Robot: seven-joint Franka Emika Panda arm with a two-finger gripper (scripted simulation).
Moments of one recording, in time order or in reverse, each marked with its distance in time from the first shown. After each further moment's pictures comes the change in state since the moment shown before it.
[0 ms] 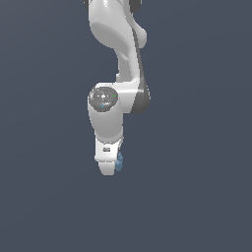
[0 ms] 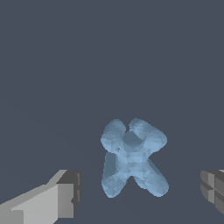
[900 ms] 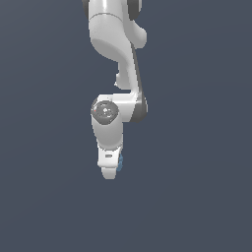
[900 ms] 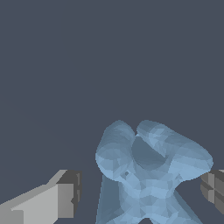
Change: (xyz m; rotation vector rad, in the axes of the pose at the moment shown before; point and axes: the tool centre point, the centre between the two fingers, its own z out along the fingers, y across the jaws) arm -0.001 -0.001 0.044 0.001 0.000 -0.022
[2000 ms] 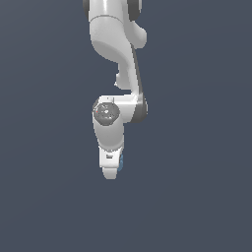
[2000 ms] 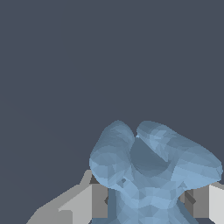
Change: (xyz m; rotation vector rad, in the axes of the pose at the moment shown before) arm 0.002 -0.001 0.006 -0.001 0.000 0.000
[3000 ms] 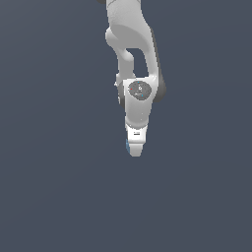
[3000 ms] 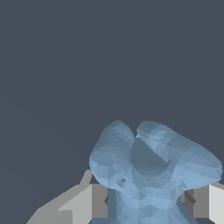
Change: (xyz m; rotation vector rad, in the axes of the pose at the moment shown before) arm 0.088 -0.086 -0.014 0.000 -0.001 0.000
